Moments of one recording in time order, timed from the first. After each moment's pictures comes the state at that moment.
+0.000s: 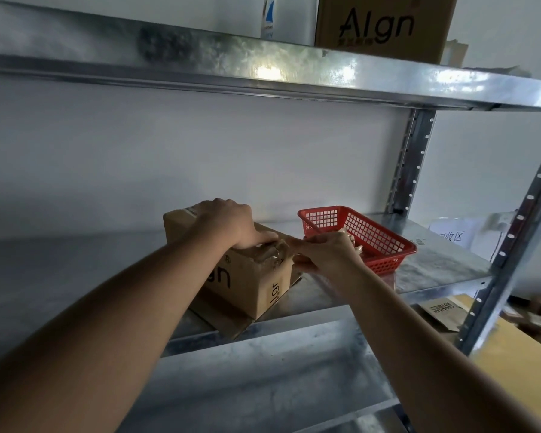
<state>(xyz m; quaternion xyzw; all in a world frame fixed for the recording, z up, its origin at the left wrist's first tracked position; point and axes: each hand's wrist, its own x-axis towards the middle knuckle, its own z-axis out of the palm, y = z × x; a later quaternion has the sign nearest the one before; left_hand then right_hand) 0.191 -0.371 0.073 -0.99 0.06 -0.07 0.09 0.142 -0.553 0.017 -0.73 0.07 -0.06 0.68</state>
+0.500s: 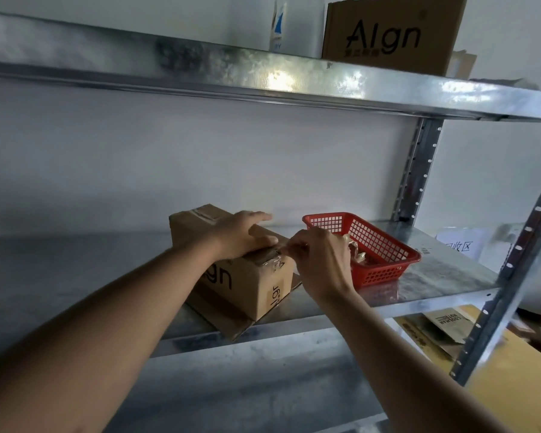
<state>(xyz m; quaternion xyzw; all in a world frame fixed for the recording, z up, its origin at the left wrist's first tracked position) 0.201 -0.346 0.049 -0.95 0.24 -0.02 -0.21 0.129 -0.534 0.012 -0.89 -0.09 -0.34 0.28</state>
